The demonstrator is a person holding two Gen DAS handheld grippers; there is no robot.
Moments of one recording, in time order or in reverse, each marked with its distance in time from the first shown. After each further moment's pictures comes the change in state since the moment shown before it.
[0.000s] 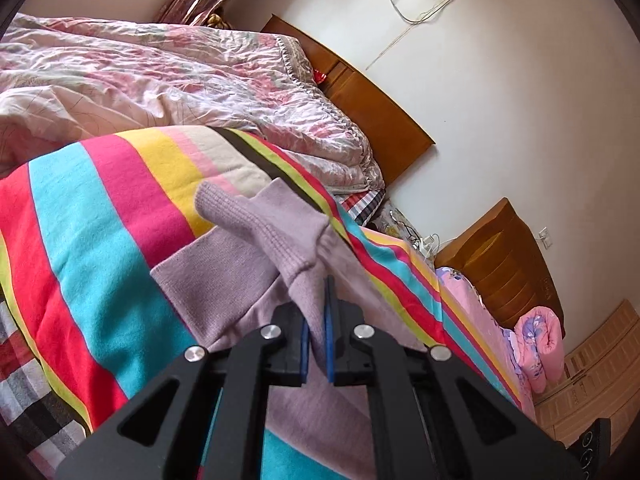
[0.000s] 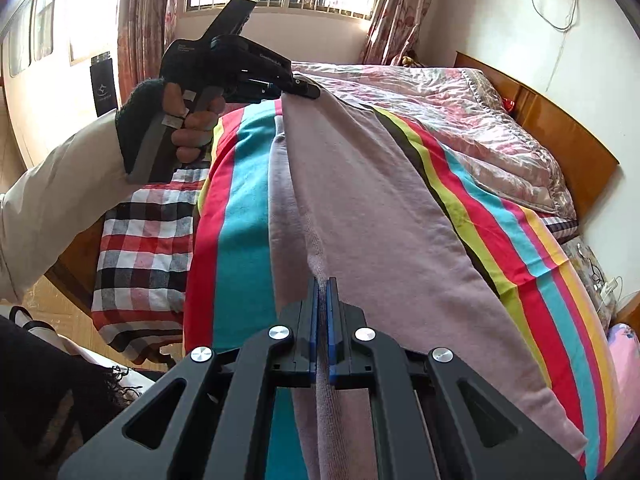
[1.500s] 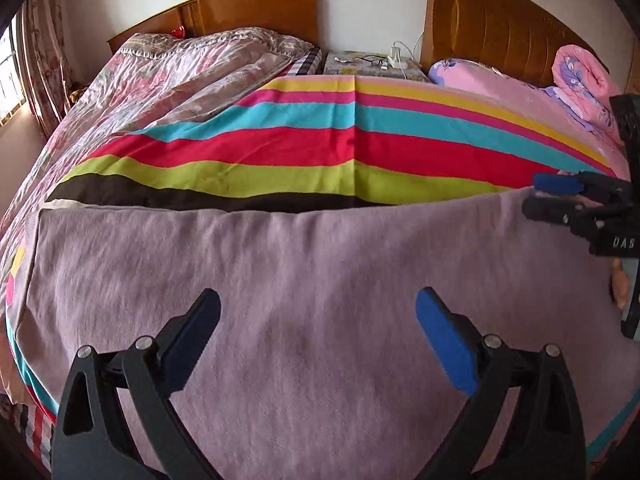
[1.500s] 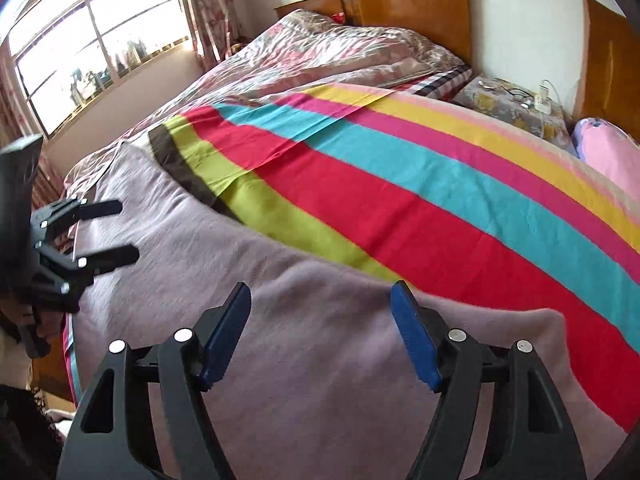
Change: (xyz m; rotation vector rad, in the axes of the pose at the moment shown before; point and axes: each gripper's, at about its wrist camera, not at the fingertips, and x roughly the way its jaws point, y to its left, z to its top) left arm 0.141 -0.239 -0.169 0.778 0.374 0.282; right arm -0.045 -0.252 -0.143 0.708 0.004 -0.203
